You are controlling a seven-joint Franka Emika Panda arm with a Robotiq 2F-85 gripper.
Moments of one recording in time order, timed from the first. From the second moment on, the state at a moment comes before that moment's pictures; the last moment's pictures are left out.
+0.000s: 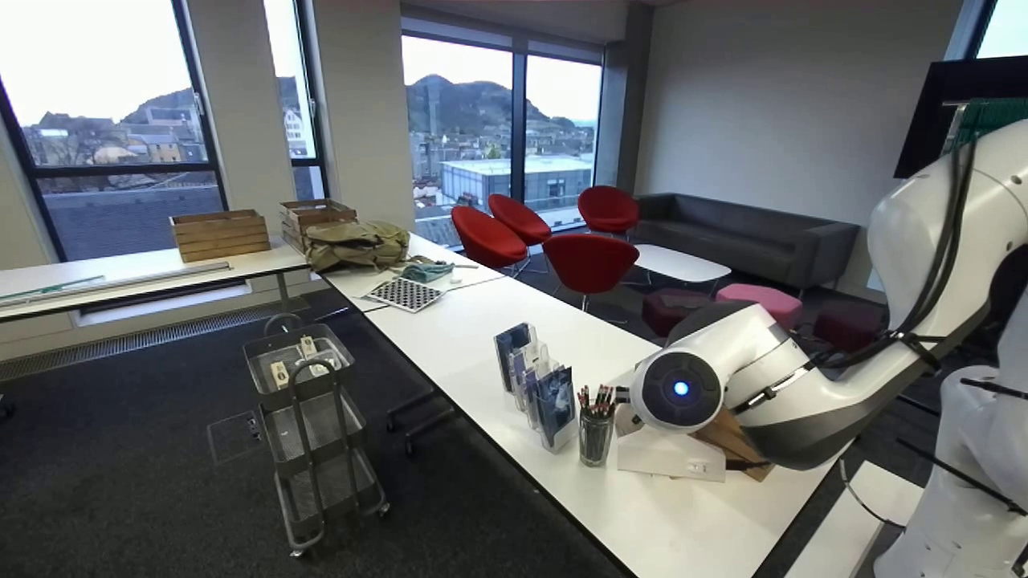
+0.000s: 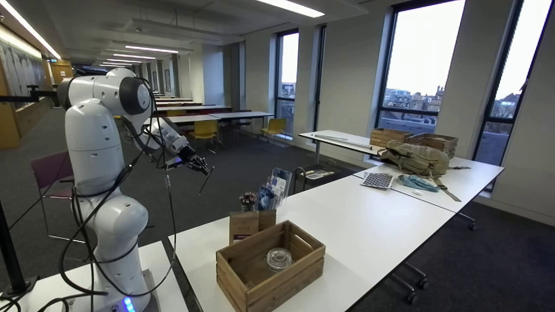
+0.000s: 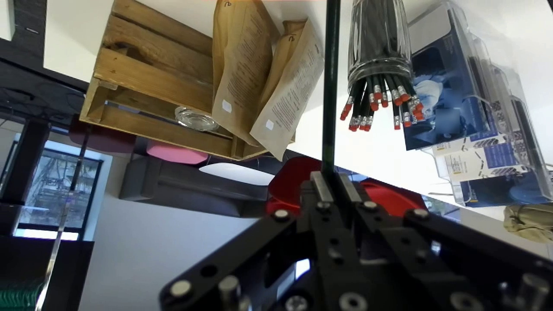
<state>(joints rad) 0.46 -0.02 0.56 -2.21 -0.84 1.69 2.19</state>
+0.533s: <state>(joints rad) 0.46 -0.01 0.56 -2.20 -0.84 1.69 2.19</state>
